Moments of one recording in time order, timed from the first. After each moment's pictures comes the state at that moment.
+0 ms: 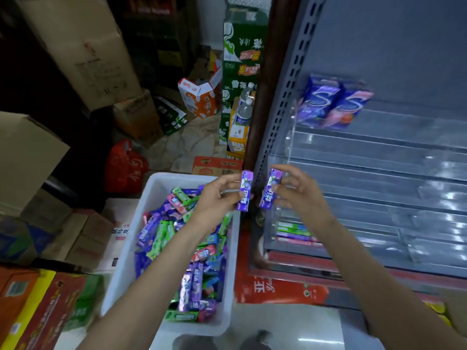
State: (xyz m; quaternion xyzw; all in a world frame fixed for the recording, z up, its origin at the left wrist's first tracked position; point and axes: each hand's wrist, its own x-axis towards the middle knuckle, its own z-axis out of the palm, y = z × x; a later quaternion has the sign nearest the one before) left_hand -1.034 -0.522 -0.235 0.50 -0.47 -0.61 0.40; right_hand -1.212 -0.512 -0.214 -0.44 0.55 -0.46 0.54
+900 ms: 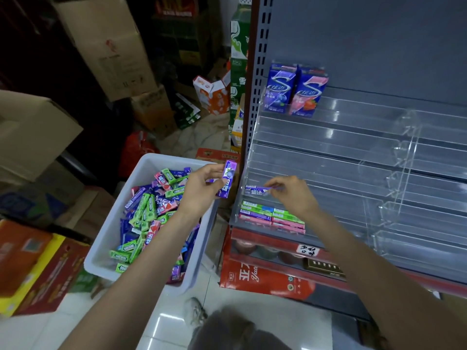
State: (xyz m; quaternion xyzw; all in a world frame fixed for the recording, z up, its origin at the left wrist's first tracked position) left_hand -1.112 -0.474 -0.224 0.61 -0.49 -0.46 0.42; right_hand -1.318 -0.496 -0.247 -0.71 0.60 -0.19 0.31
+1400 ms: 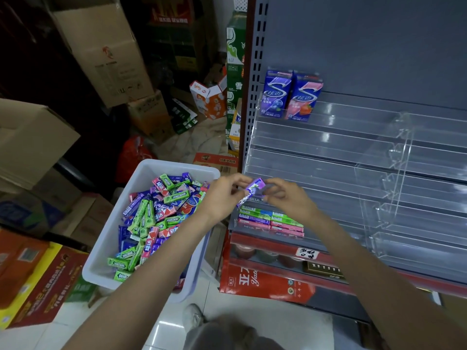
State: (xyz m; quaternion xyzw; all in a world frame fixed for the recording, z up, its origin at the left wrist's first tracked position) left_hand -1.135 -0.485 -0.229 0.56 -0.68 -0.40 0.27; right_hand -1.322 -0.493 -0.247 -0.66 0.57 -0.21 0.43
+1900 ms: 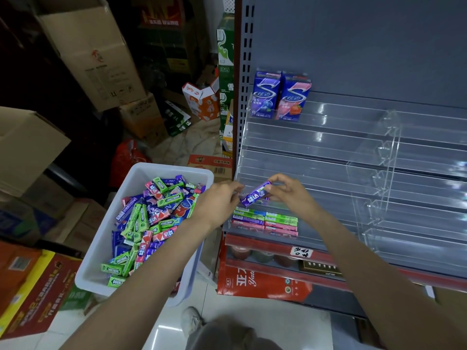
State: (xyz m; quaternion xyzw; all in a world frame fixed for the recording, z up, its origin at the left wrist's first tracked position) left_hand -1.141 -0.485 -0.233 0.59 -0.77 -0.23 0.12; right_hand -1.333 -0.493 -0.241 -0.56 0.54 -0.31 0.55
